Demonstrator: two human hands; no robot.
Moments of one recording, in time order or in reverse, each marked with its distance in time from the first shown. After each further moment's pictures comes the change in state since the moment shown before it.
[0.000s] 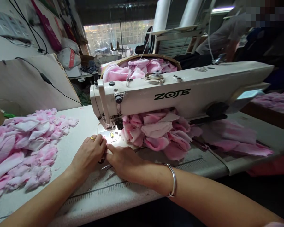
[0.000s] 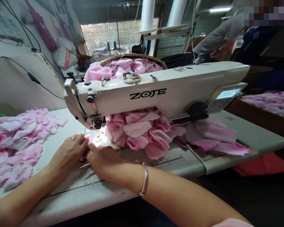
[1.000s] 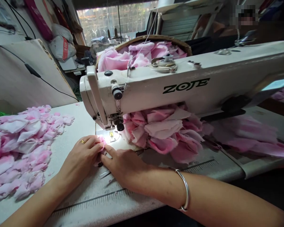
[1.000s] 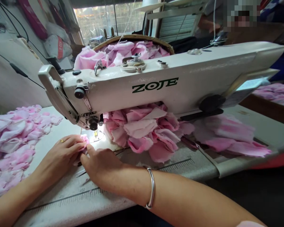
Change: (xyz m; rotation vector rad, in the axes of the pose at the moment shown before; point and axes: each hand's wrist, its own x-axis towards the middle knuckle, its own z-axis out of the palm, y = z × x) left_hand -0.011 -0.018 0.019 -0.396 0.117 0.043; right_hand 0.003 -0.003 -0.004 -0.016 -0.081 0.059
